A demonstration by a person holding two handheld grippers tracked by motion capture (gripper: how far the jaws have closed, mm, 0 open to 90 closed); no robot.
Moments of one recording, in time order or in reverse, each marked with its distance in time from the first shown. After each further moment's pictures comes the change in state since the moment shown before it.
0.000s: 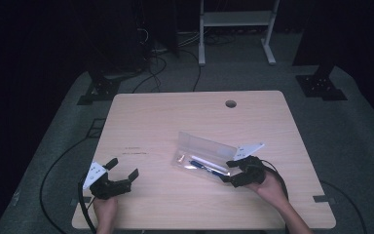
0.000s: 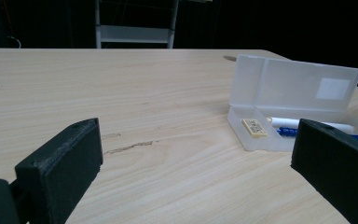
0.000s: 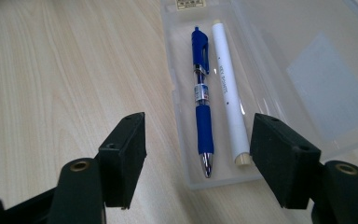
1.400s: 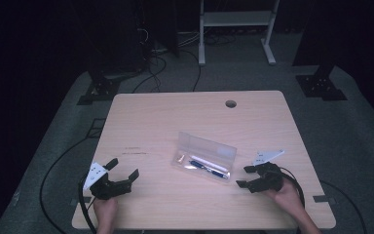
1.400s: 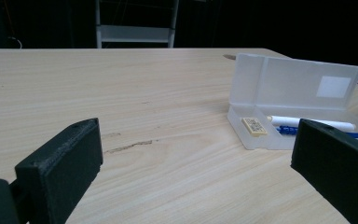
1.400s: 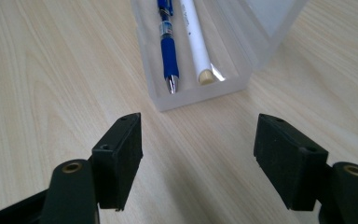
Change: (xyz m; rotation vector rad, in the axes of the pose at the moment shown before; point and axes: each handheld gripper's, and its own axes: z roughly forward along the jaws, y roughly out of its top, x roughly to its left) left arm -0.001 0.000 0.000 0.005 0.004 0.007; right arm -0.016 -0.050 -0.024 0.012 -0.045 0.099
